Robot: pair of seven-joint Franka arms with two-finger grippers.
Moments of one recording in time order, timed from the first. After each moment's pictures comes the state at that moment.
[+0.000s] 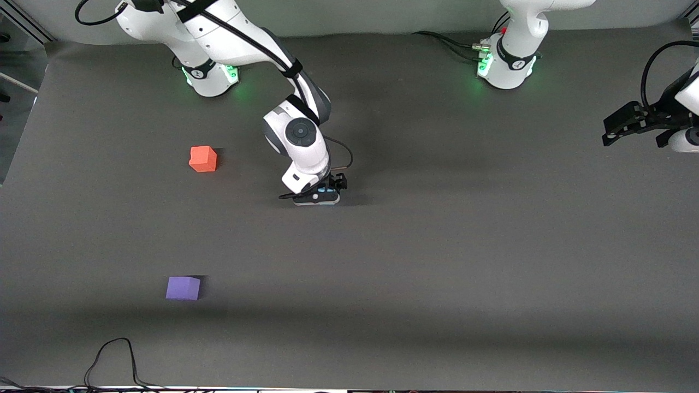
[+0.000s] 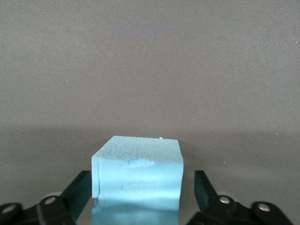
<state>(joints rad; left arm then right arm) -0.03 -0.06 0.00 -1.60 0.00 1.55 0.01 0.81 0.57 -0.07 -1.97 0.04 2.58 0.69</state>
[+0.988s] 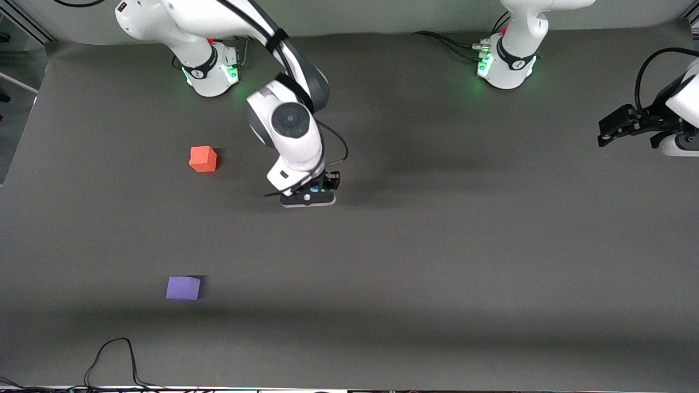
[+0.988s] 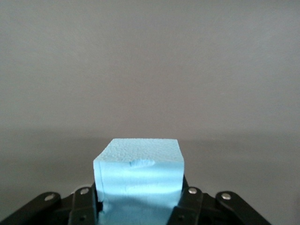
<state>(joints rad) -0.03 -0.06 0.00 -1.63 0.00 1.55 0.02 0.80 0.41 -0.14 -1.69 0.04 2.09 0.63</state>
